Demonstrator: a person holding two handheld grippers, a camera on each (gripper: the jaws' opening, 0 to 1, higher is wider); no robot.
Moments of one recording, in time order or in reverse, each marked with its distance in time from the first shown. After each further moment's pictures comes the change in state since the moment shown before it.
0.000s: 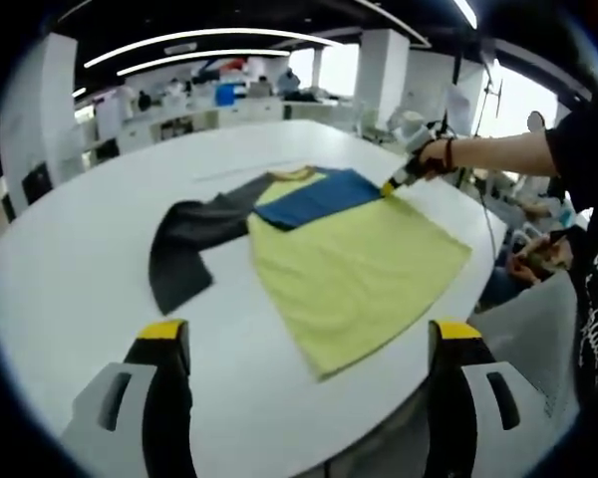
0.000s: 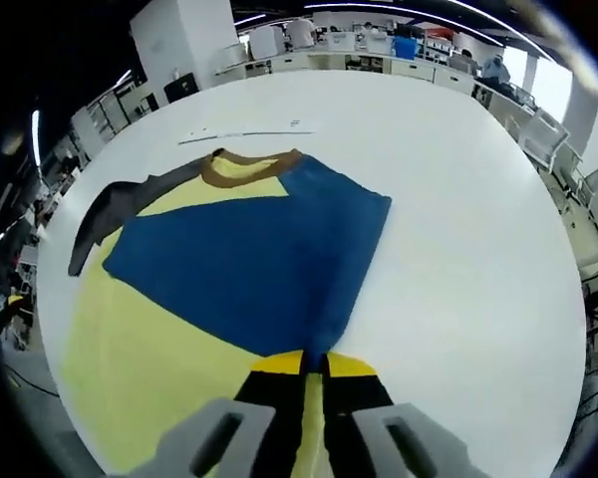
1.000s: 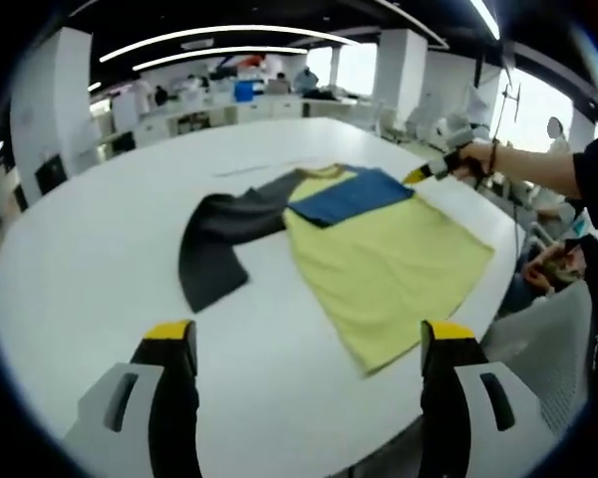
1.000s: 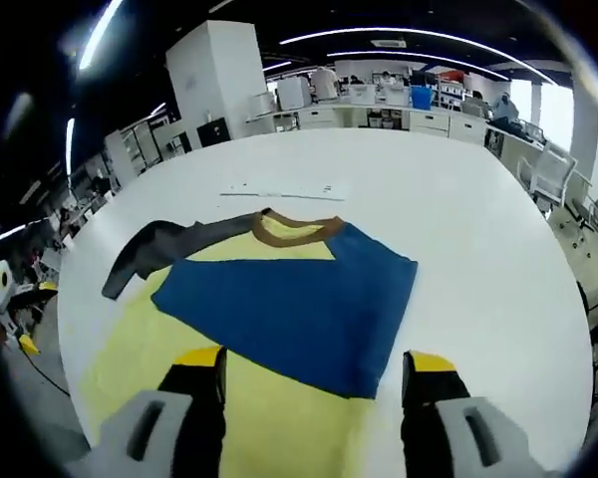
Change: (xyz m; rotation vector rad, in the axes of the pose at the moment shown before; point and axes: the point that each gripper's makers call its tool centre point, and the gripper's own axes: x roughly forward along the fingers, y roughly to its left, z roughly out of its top) left arm 0.006 0.040 0.004 -0.014 0.007 0.078; right arm -0.042 0.030 0.031 -0.036 -0.275 0.115
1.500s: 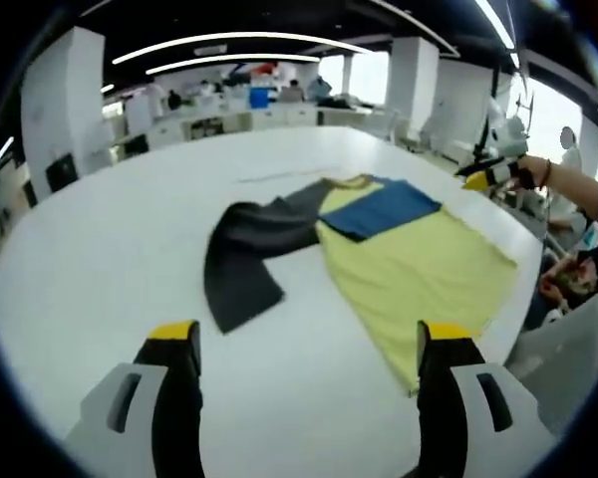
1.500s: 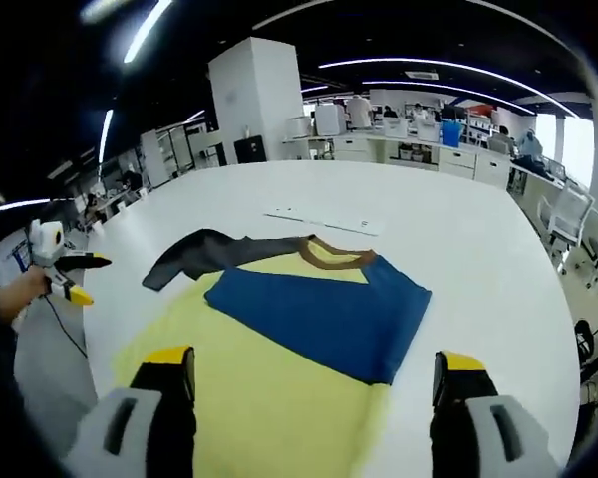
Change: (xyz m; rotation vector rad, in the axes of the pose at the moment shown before) left arm 0.024 0.047 0.006 -0.040 -0.033 0.058; right arm -0.061 0.035 0.004 -0.130 -0.102 0.117
